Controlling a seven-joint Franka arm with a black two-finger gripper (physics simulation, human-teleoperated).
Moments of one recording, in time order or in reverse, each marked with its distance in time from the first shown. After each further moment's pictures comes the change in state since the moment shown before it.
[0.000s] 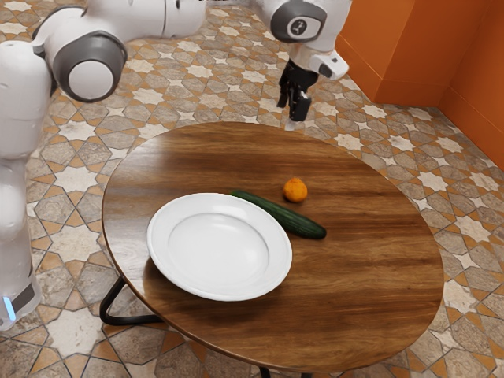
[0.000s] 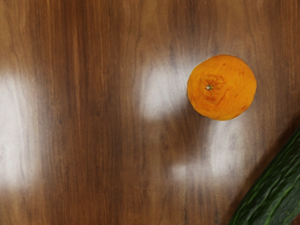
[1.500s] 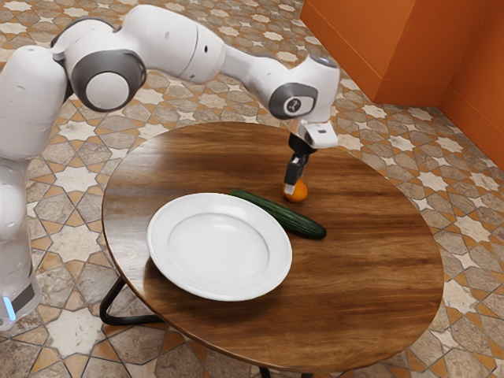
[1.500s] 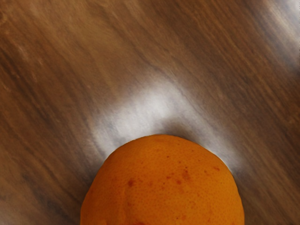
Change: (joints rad) arm 0.000 0.104 -0.029 -0.271 -0.157 0.420 0.545
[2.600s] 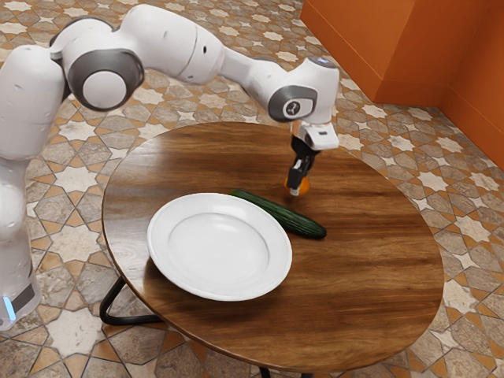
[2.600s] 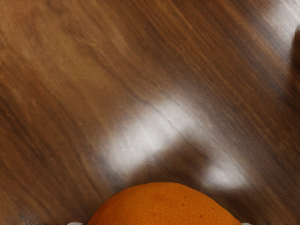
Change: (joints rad) arm 0.000 -0.032 -0.017 -0.019 -0.010 0.057 0.045
